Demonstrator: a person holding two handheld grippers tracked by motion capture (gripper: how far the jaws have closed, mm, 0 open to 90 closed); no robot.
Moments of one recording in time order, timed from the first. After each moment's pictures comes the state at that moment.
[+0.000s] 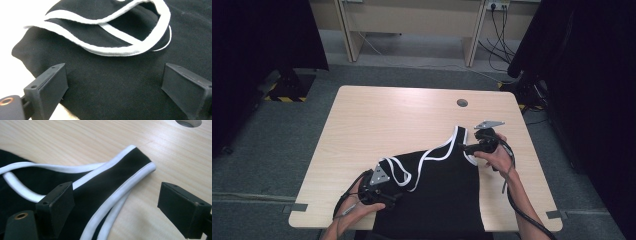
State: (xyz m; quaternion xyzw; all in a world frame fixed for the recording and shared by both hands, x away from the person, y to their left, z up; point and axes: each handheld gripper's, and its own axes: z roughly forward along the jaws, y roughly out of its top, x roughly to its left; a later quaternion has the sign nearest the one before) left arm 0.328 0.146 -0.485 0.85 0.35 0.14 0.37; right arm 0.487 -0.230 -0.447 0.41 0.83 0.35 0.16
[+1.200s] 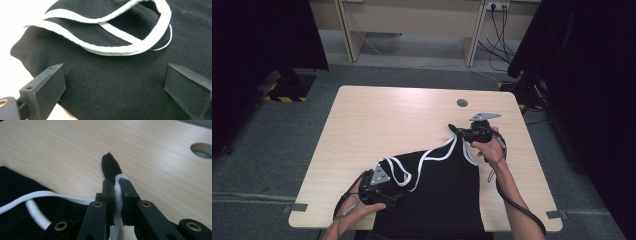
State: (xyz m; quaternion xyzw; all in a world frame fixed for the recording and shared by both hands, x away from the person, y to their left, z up) left arm 0.328 0.146 -0.485 0.85 0.35 0.14 0.37; right arm 0.497 -0.212 -0.431 0.37 0.82 0.42 0.14
